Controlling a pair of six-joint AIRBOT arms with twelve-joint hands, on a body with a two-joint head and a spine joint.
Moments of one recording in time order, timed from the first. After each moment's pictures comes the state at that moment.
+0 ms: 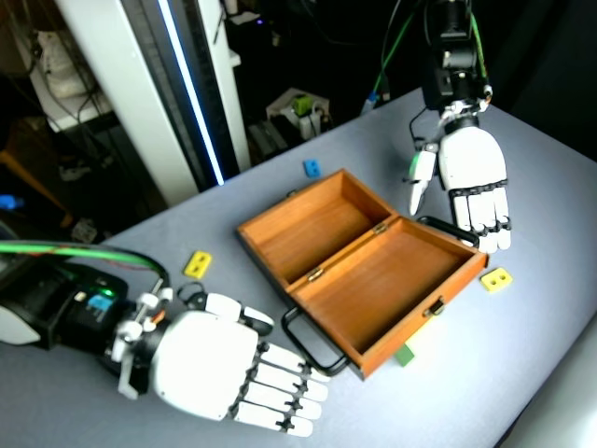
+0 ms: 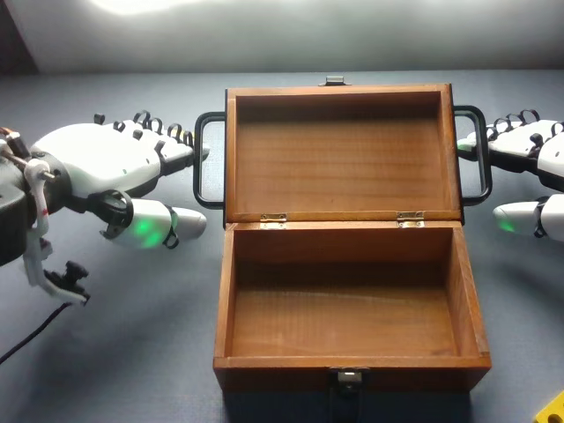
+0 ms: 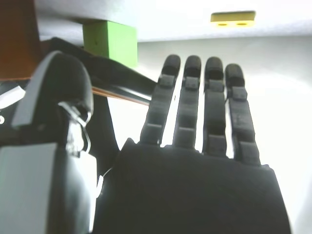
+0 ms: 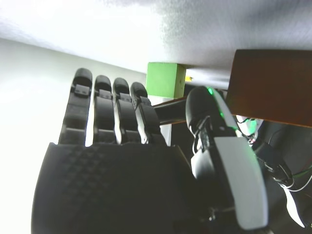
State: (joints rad) left arm 0.76 -1.05 1.23 -0.13 -0.35 1.04; right arm -0.94 -1.07 1.40 -0.22 0.58 -0.44
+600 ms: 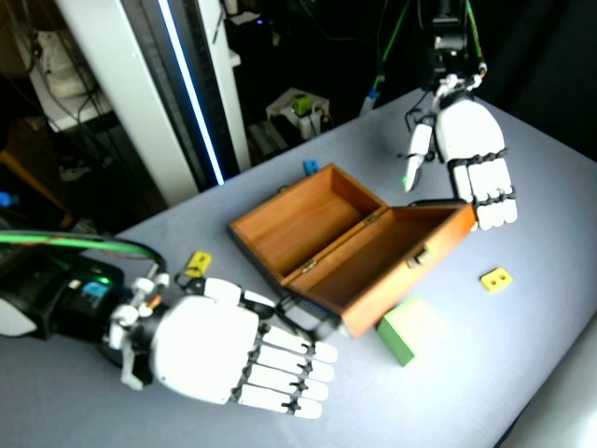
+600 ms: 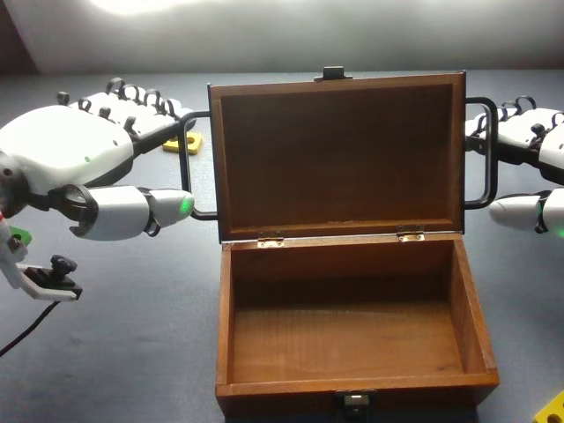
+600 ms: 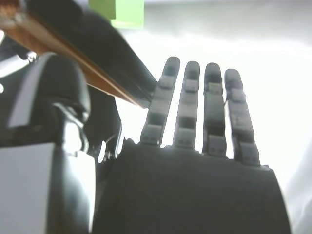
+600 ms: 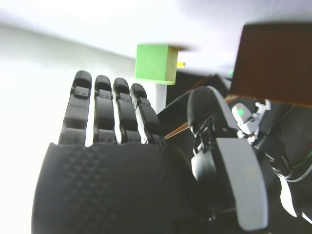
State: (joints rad) left arm 0.84 -0.92 1.09 -0.13 -0.61 0.97; right arm -0.94 -1.02 1.34 -0.23 0.65 -0.43
